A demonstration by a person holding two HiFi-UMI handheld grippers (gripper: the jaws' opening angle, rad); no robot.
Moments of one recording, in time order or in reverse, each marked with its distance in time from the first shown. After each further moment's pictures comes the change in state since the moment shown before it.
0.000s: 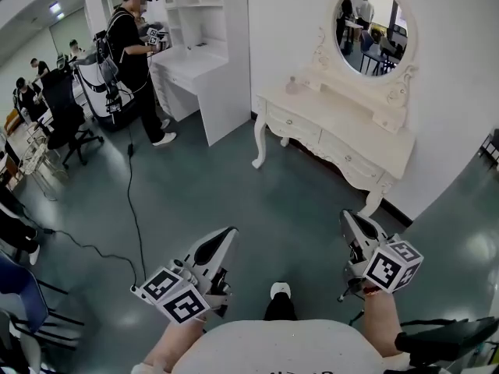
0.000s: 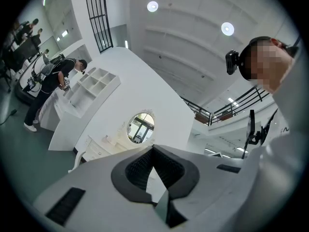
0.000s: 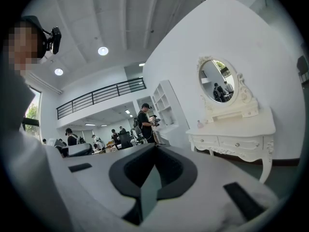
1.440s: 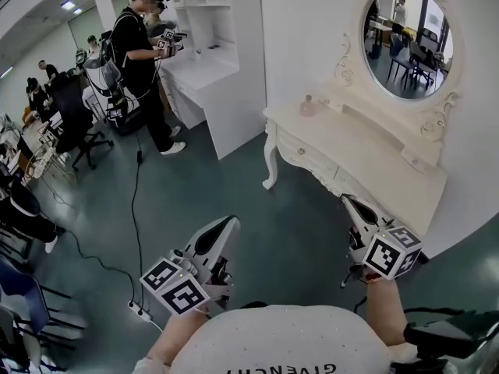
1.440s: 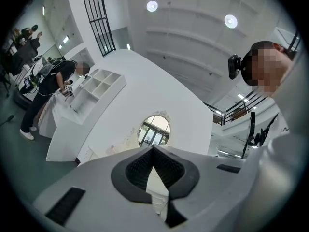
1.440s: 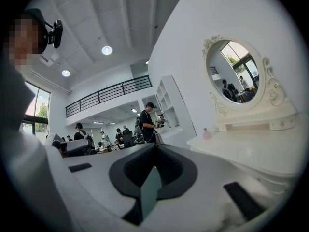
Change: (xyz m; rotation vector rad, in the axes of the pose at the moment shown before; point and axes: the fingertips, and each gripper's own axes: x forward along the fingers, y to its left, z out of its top) left arm 0.238 0.134 0.043 0.033 -0.055 0.096; right arm 0.229 -0.176 0.100 -0.053 0.028 0.134
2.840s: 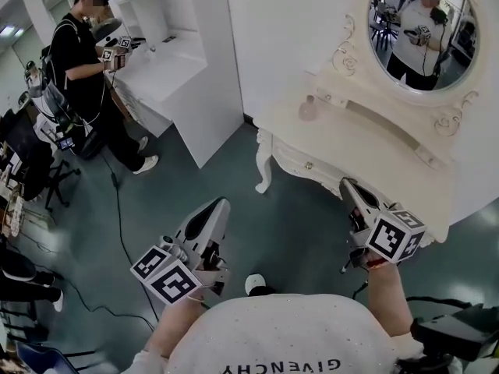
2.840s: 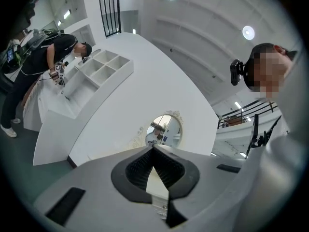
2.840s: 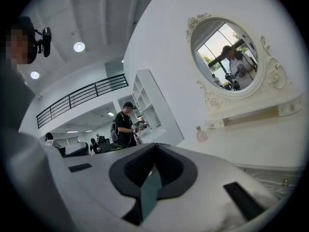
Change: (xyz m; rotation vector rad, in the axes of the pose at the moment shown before) left arm 0.165 0.253 0.094 -0.097 0.120 -0.129; right arm 0.241 -0.085 0.030 0.162 -0.009 -0.248
